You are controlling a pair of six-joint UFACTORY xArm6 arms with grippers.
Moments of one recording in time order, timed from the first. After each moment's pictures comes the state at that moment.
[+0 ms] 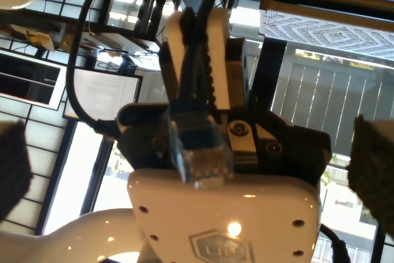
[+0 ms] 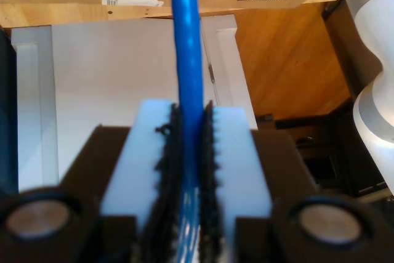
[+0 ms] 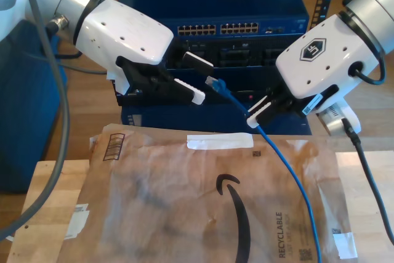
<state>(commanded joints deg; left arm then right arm) 4.0 -11.0 -68.7 -59.9 104.1 -87.7 2.2 -19.4 -60.9 48.6 93.1 89.3</state>
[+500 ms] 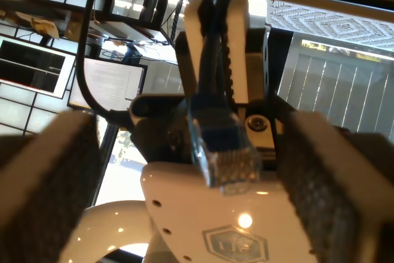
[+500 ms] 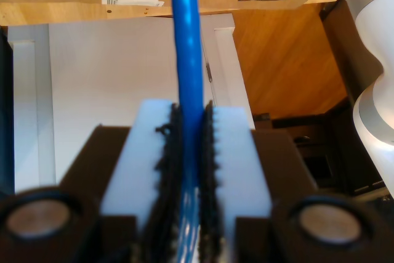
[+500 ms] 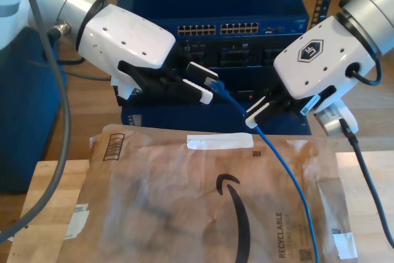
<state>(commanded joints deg) 4.0 -11.2 -67.1 -61.1 104.5 -87.5 2.2 -18.5 -60.9 48.7 92.9 88.3</state>
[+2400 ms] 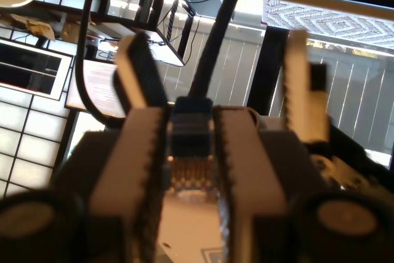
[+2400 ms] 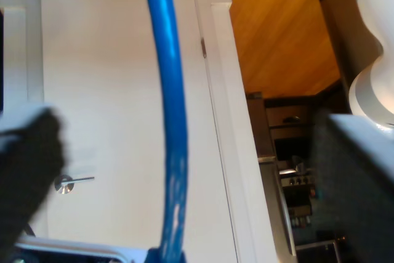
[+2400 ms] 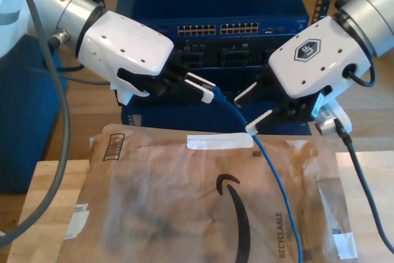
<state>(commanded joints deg) 4.4 -11.6 -65.3 -61.1 103.5 -85.7 1.8 -18.8 -60.2 52.4 92.2 84.0</state>
